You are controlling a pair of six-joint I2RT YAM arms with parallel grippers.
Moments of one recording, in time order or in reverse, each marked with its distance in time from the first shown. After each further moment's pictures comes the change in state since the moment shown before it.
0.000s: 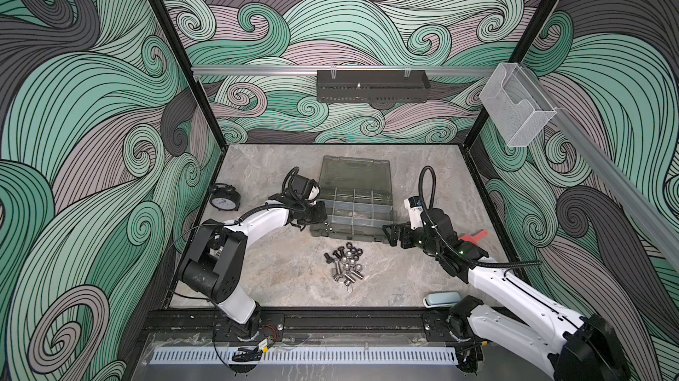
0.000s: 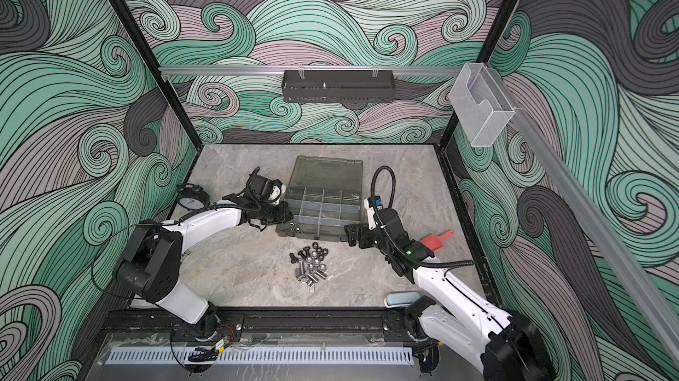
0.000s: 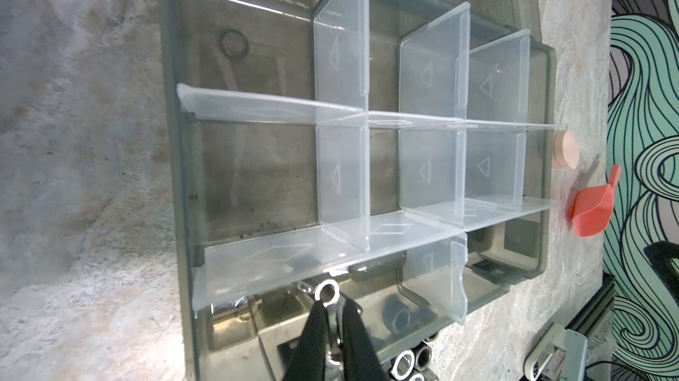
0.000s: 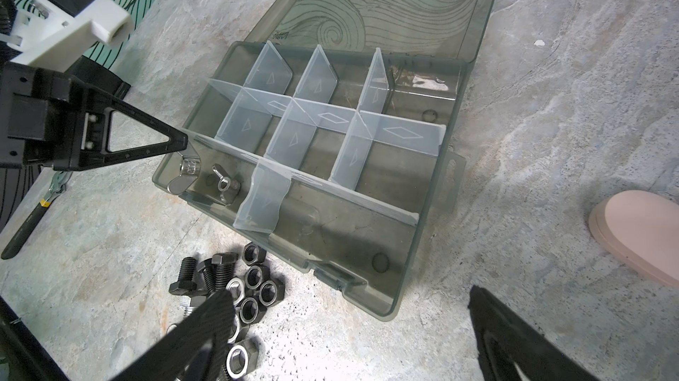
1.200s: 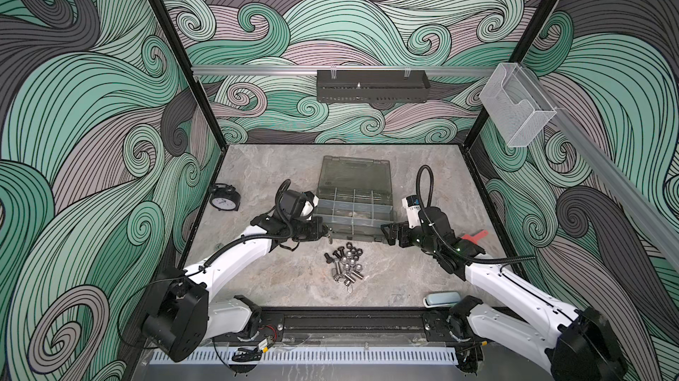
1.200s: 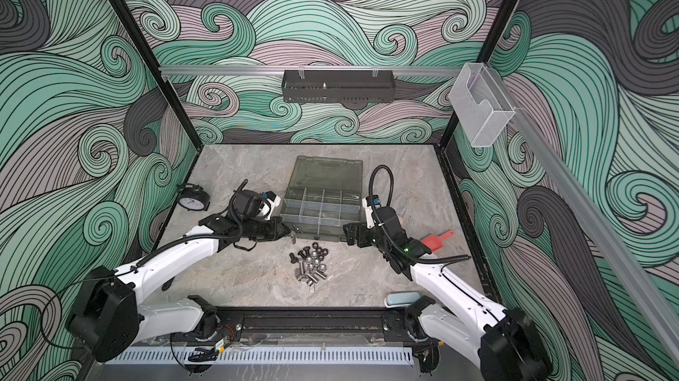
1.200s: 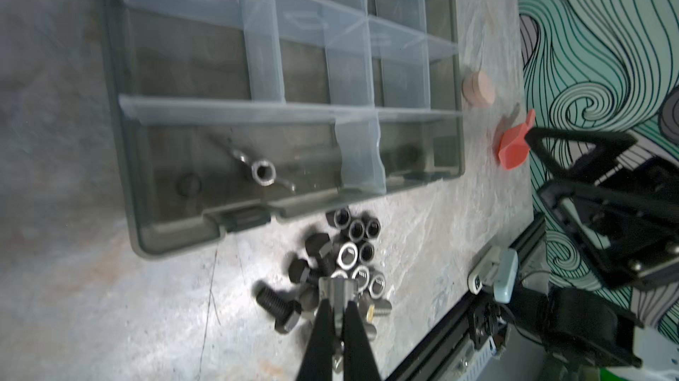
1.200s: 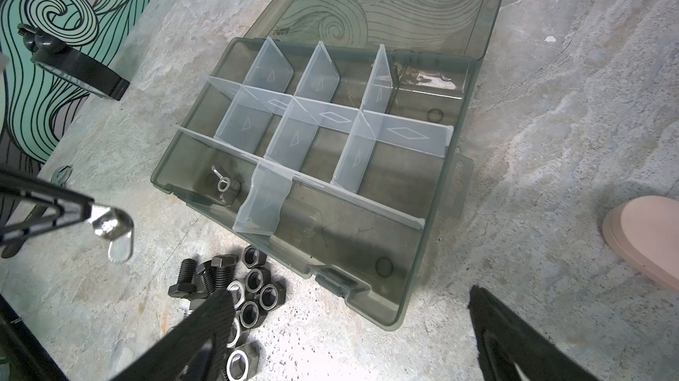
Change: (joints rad) left arm -0.055 -0.327 -0.175 -0.045 0.064 -0.051; right arm 0.000 0.041 0.010 0.020 -0.011 0.000
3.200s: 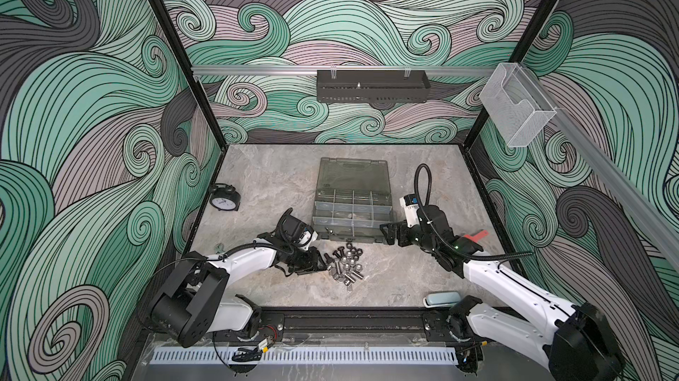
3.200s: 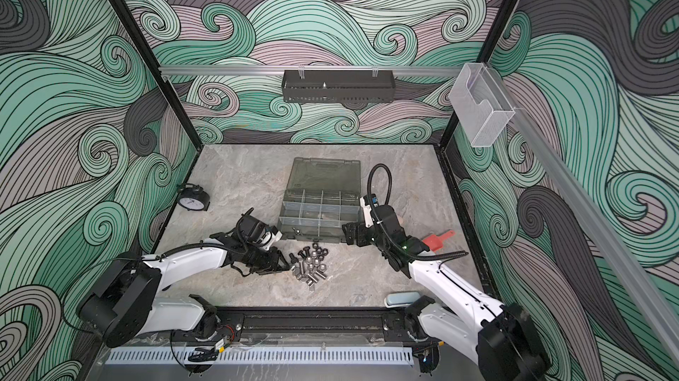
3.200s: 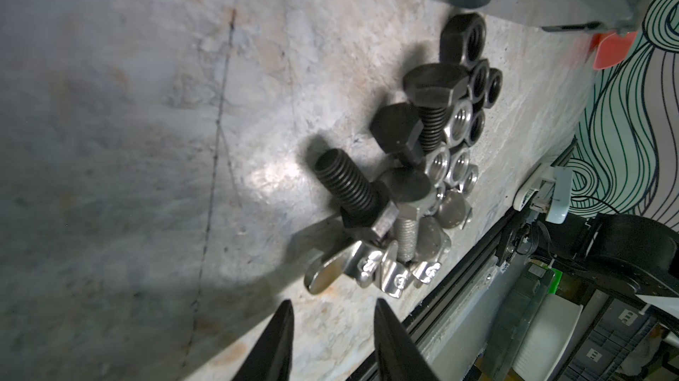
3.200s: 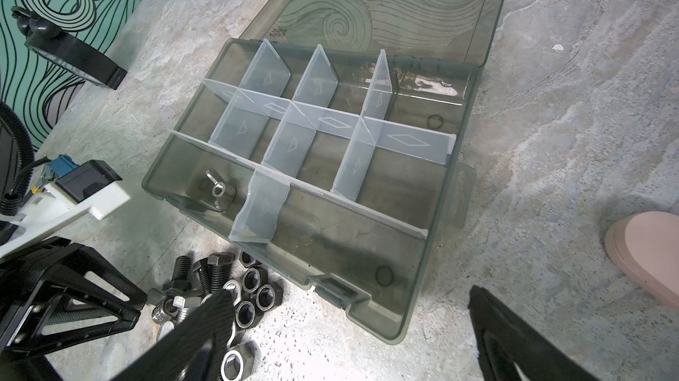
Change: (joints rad) left arm -0.020 0.060 -0.293 0.051 0.199 -0.020; right arm 0.000 0.029 0.017 0.000 -0.007 -0.038
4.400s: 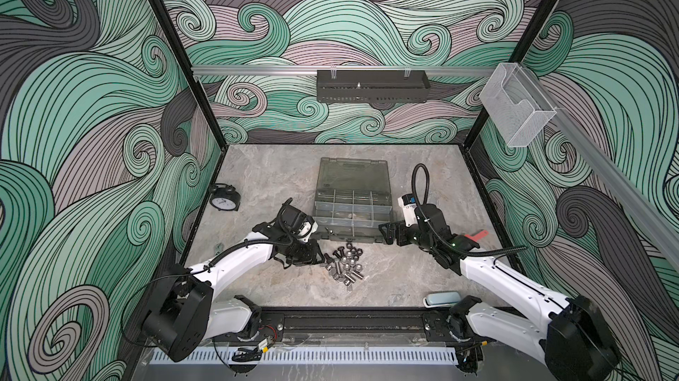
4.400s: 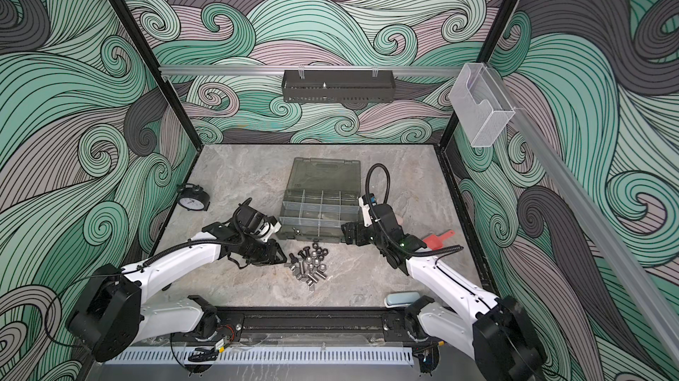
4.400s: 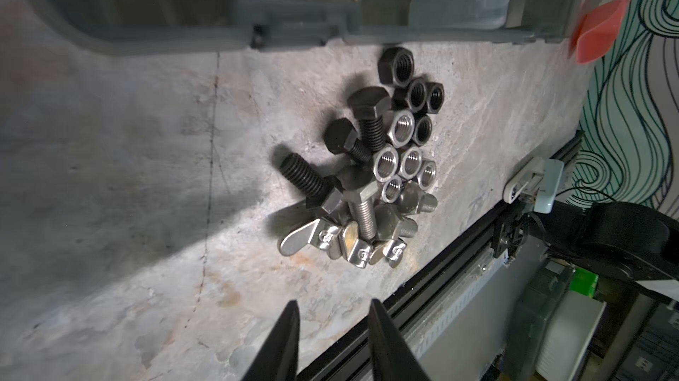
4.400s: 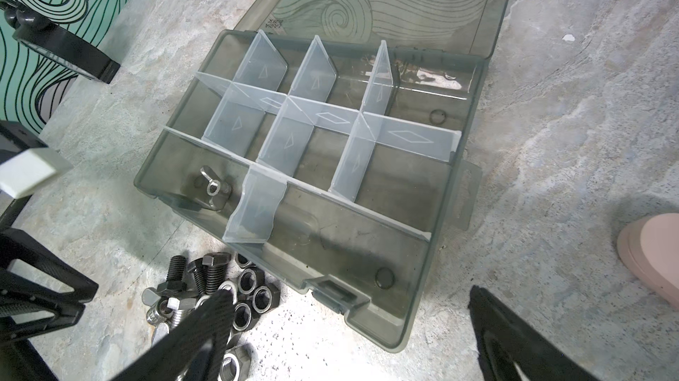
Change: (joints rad) left arm 0.000 -0.083 0.137 -0.220 -0.037 0.070; right arm -0.005 0.044 0.008 0.019 -0.018 -0.003
